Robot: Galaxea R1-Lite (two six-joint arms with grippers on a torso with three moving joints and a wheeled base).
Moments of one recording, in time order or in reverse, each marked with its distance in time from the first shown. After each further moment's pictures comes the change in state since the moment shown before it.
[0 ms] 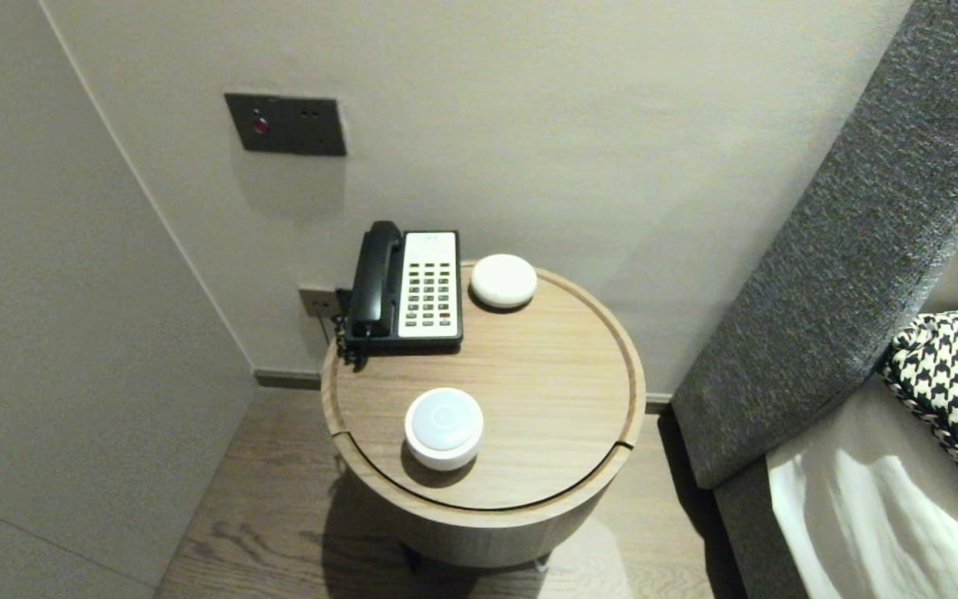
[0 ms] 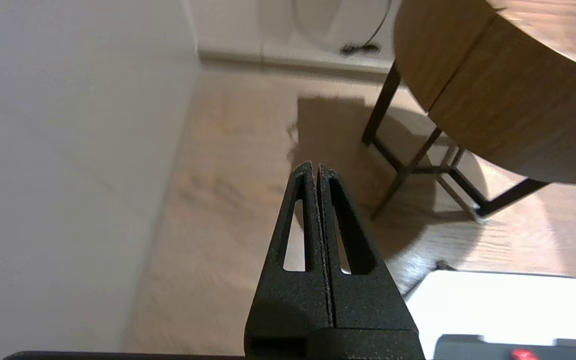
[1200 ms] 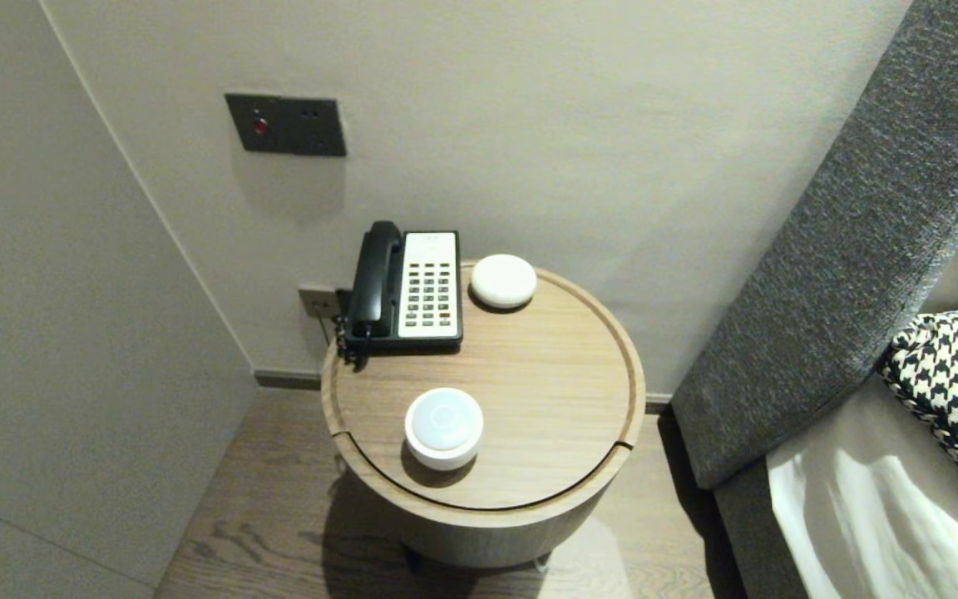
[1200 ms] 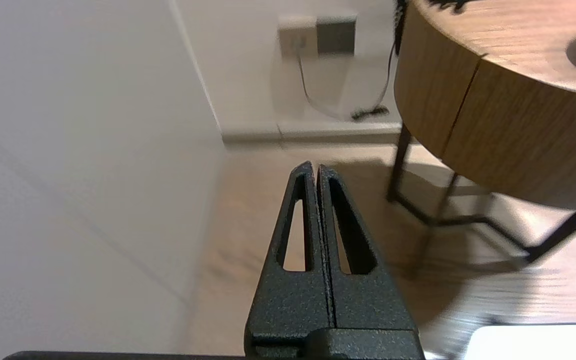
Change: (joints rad) left arm -0.003 -0.179 0.119 -0.167 -0.004 0.133; right arm 0.000 0.000 0.000 0.000 0.000 0.000
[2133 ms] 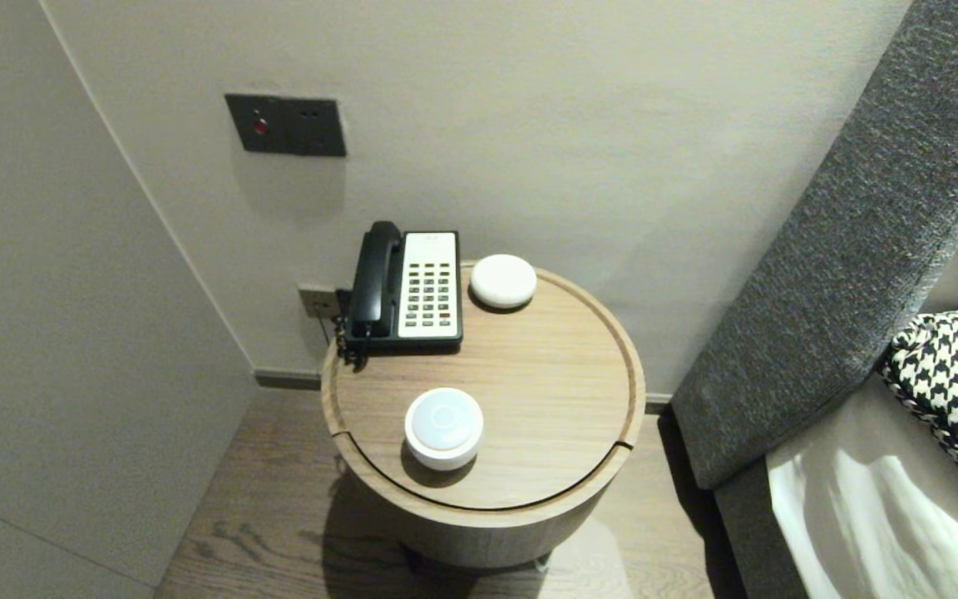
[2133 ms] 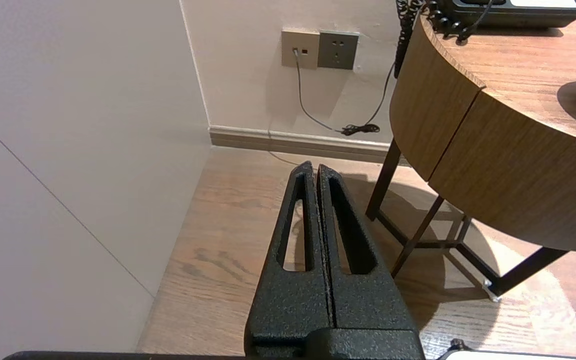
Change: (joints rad) left arm -0.003 0.000 0.023 -0.036 0.032 -0.141; right arm 0.000 0.000 0.000 0.000 0.000 0.000
